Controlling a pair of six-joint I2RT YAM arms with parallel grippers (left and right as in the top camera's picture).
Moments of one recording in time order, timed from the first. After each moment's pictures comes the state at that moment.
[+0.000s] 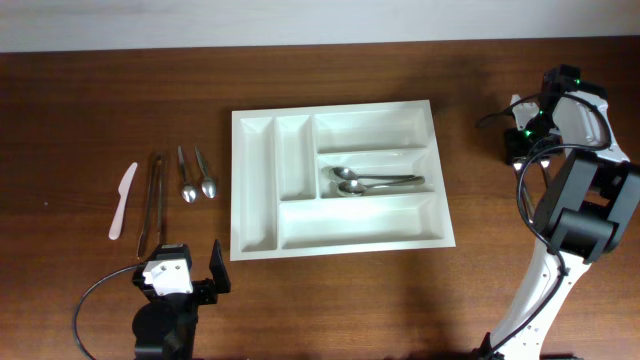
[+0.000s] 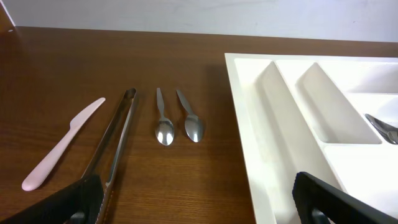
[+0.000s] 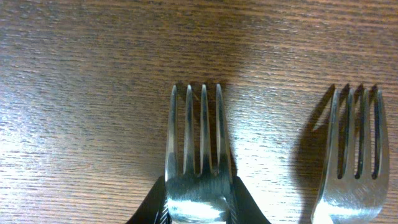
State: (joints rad) left arm -0.04 0.01 0.13 -0.42 -0.08 -0.07; right arm -0.35 2.37 1.93 -1.08 0.01 -0.42
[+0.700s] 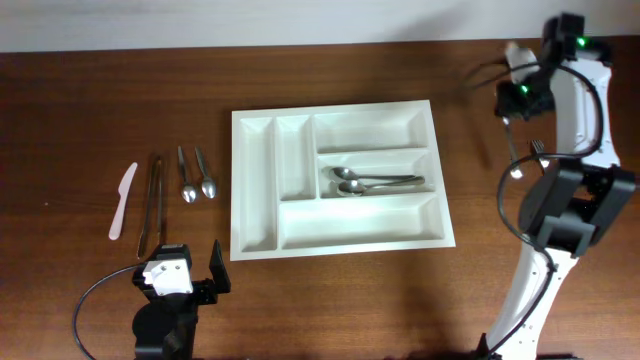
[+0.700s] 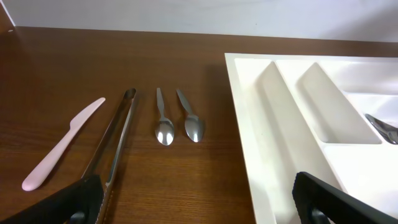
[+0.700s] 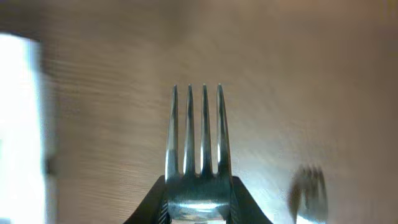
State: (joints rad) left arm -0.04 0.01 0.13 -0.42 -0.08 -0.07; right arm -0.24 2.38 2.31 -1.25 -0.14 -0.38
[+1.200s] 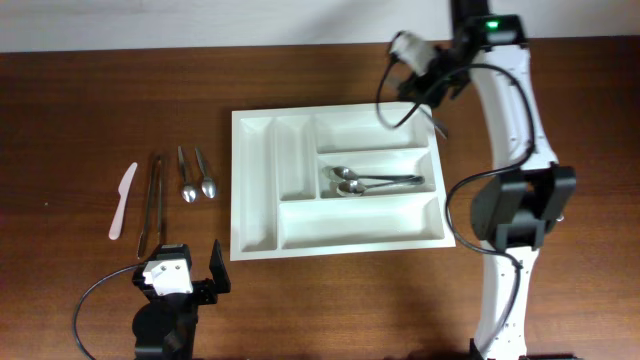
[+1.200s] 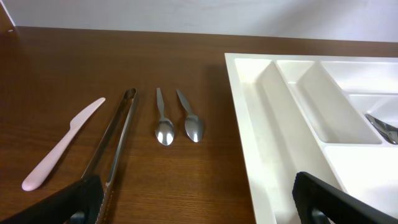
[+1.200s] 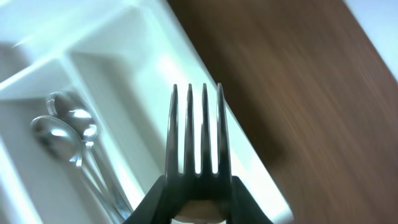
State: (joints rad) left arm -0.04 0.01 0.13 -0.42 -0.08 -0.07; right arm 0.08 2.38 2.44 -1.33 -0.44 -0.97
